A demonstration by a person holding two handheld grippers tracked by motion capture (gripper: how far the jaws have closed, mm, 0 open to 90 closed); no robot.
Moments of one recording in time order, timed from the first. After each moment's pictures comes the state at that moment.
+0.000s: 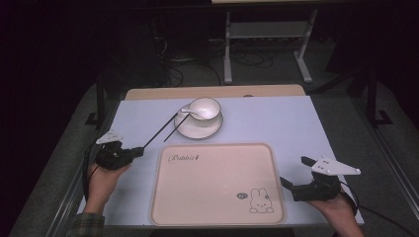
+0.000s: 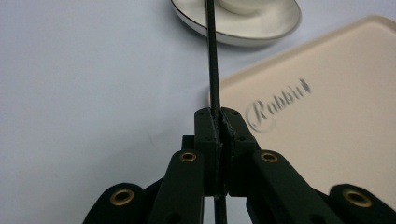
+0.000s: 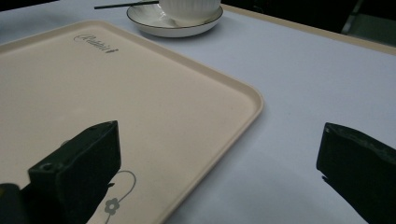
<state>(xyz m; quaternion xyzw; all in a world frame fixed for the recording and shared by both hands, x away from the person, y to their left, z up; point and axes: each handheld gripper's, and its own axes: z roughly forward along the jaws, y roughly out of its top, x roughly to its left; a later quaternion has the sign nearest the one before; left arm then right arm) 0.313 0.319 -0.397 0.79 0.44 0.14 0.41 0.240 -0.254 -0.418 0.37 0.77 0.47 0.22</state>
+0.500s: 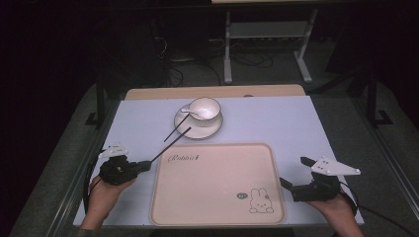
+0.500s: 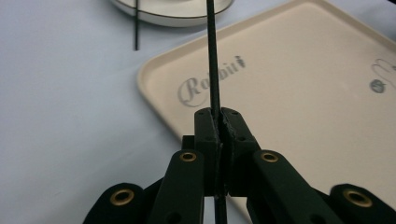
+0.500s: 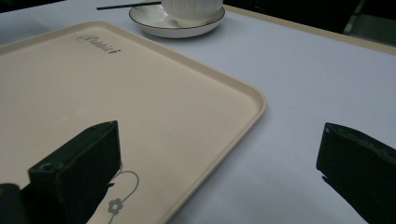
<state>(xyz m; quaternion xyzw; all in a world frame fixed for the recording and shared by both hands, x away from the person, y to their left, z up) 0.284 0.295 -0.398 0.81 0.39 0.10 0.43 0.240 -0.253 -0.417 0.37 0.77 0.47 0.22</state>
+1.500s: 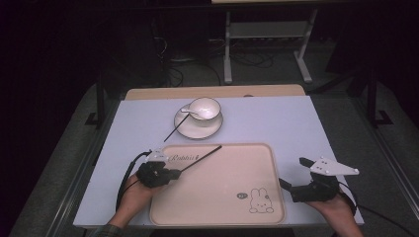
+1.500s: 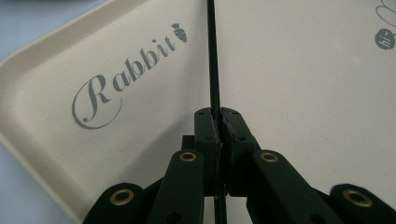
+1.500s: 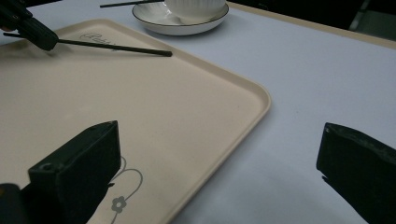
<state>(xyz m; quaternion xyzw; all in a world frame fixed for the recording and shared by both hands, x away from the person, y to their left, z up) 0.299 0.219 -0.434 0.87 0.34 0.06 0.36 0.240 -0.252 -0.420 0.37 0.77 0.47 0.21</state>
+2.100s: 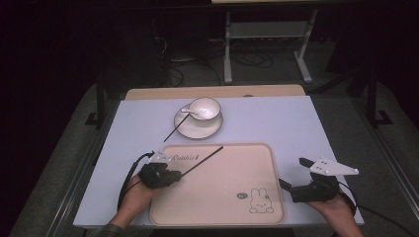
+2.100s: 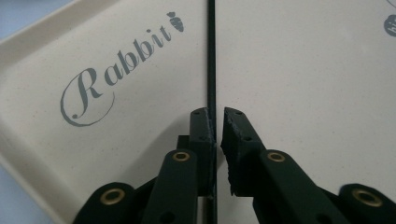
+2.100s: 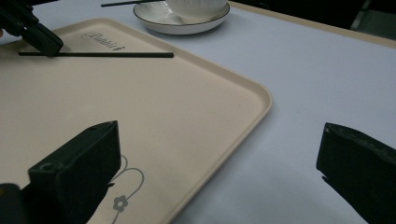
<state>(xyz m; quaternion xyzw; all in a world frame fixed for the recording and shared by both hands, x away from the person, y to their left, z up) 0.300 0.217 -0.437 0.87 0.33 0.06 0.36 0.240 -0.252 -0.419 0.37 0.77 0.47 0.21</state>
